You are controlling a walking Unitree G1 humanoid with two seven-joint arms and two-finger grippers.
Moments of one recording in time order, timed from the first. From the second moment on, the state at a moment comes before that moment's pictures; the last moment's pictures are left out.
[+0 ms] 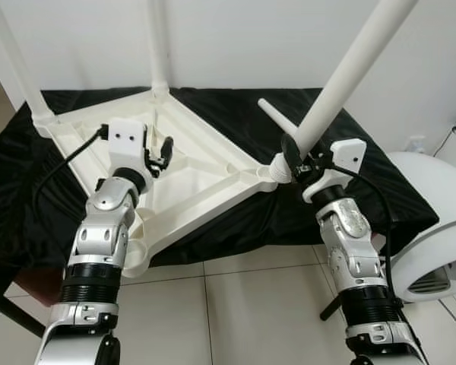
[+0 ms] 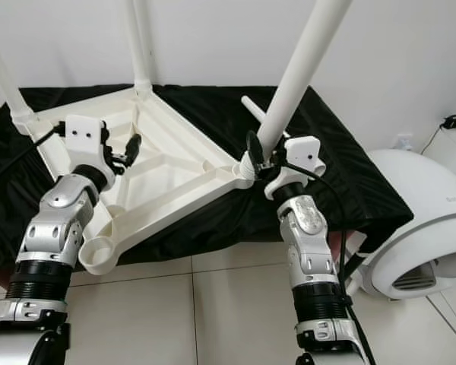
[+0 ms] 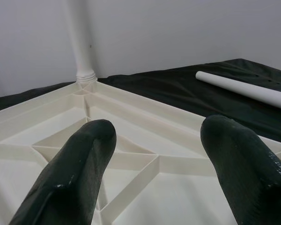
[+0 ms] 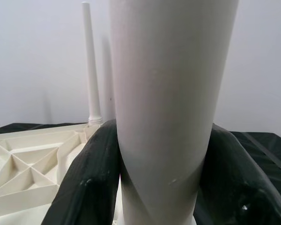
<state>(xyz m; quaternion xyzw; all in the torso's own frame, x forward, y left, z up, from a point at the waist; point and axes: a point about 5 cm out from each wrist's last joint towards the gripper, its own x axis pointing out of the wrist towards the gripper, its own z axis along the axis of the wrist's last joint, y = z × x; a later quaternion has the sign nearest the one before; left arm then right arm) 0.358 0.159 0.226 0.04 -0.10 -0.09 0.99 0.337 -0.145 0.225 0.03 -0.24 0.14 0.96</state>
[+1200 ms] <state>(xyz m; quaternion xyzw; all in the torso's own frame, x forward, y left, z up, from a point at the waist) 0.347 0.167 0.228 0.02 -0.11 -0.09 0.99 0.336 -0.144 0.226 0.02 -0.25 0.15 0.96</state>
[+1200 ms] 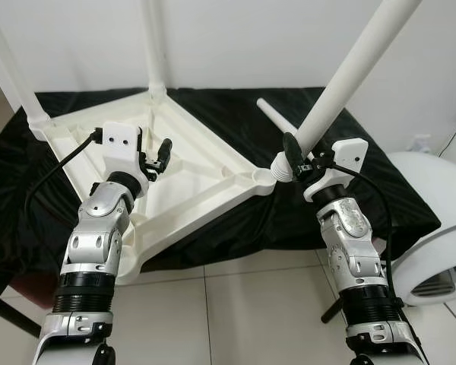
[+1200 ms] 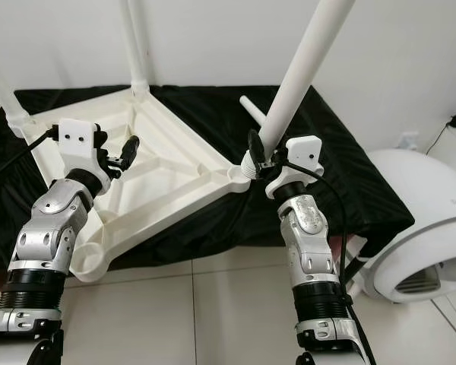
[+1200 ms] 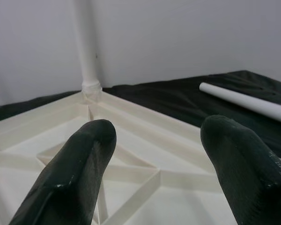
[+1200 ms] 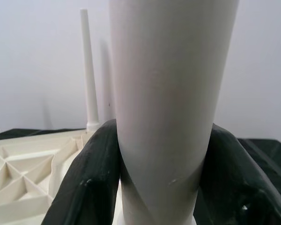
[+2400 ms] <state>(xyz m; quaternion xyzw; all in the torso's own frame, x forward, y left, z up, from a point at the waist) 0.319 0.111 0.202 0.13 -0.07 -0.31 0.94 0.337 -0.149 0.228 0.01 -0.25 0.14 0.96</state>
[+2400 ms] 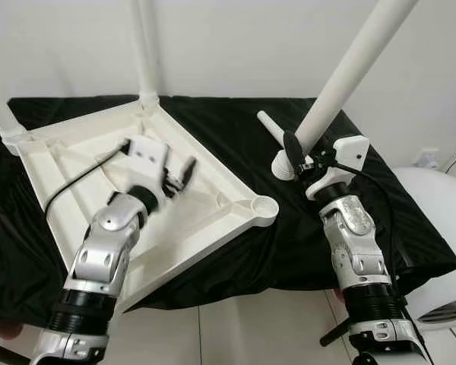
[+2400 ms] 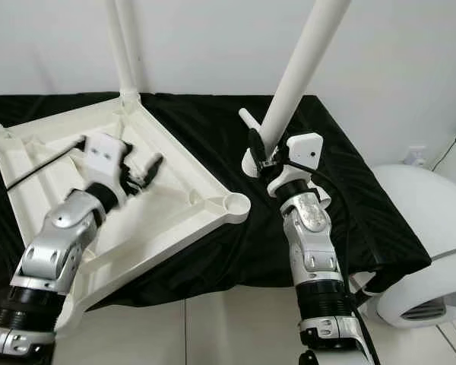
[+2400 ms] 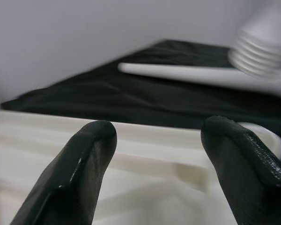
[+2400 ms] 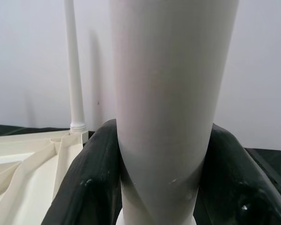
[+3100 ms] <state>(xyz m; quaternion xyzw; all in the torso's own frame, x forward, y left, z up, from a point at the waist) 0.315 0.051 0.162 0.20 0.03 -0.44 0.87 0.339 -0.168 0.223 0.00 -0.23 0.08 0.97</state>
